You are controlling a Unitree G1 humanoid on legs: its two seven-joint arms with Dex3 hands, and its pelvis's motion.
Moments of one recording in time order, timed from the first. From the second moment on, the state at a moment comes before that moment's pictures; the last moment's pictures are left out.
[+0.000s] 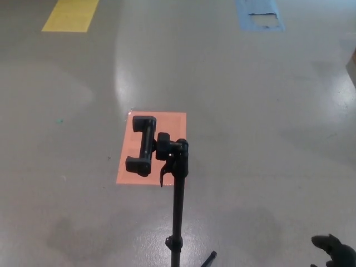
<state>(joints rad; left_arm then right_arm) -0.26 0.58 -0.01 1.24 0.23 -0.19 -0.04 -0.32 -0.33 0.14 1.09 -0.25 -0.11 -0.03</state>
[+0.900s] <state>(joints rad) -0.35 0.58 0.02 1.04 0.21 -0.44 -0.06 -0.39 -0.33 0.14 1.19 -0.27 -0.17 -0.05</state>
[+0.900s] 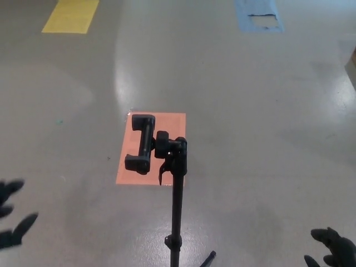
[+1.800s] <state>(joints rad) -0.46 0.82 -0.14 0.53 0.38 -0.66 -0.16 -0.47 -0.35 0.12 1.21 -0.27 -0.16 -0.04</state>
